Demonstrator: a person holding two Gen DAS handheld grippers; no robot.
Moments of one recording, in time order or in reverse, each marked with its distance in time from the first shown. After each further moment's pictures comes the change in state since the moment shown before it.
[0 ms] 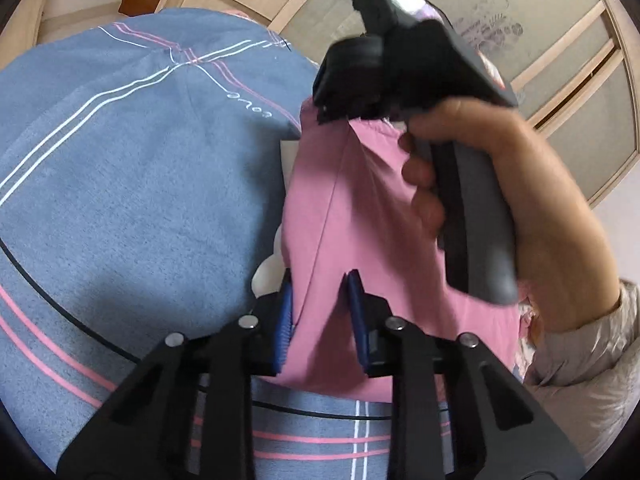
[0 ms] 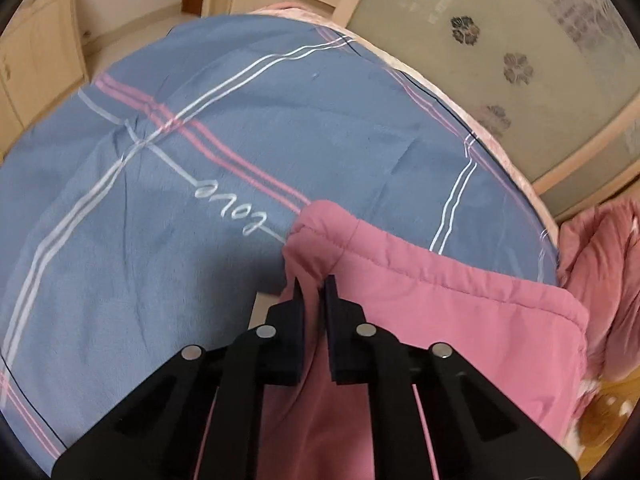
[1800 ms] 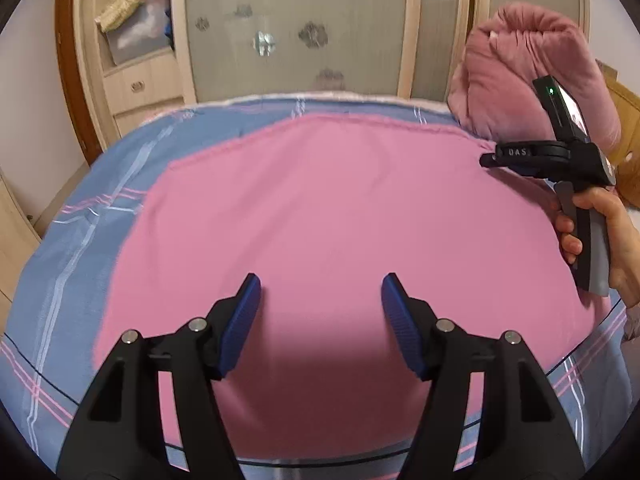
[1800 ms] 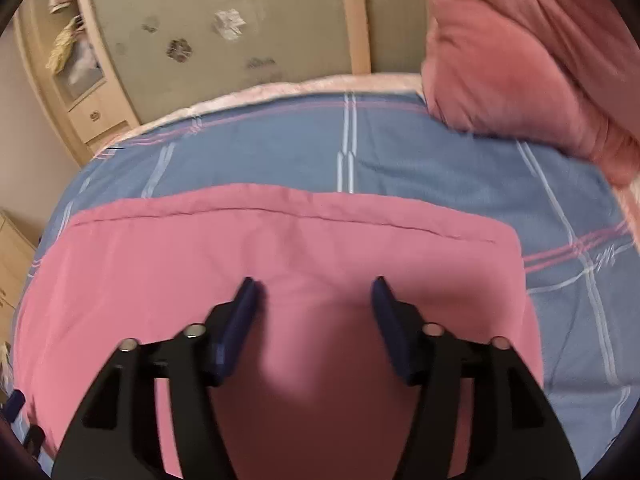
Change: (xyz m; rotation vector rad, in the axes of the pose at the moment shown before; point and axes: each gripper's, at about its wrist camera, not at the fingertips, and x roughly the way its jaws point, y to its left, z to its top) left arm 0.073 -0.191 -0.042 0.597 0.007 0.307; right arm 0.007 -0.369 -0.248 0.677 -0.174 0.098
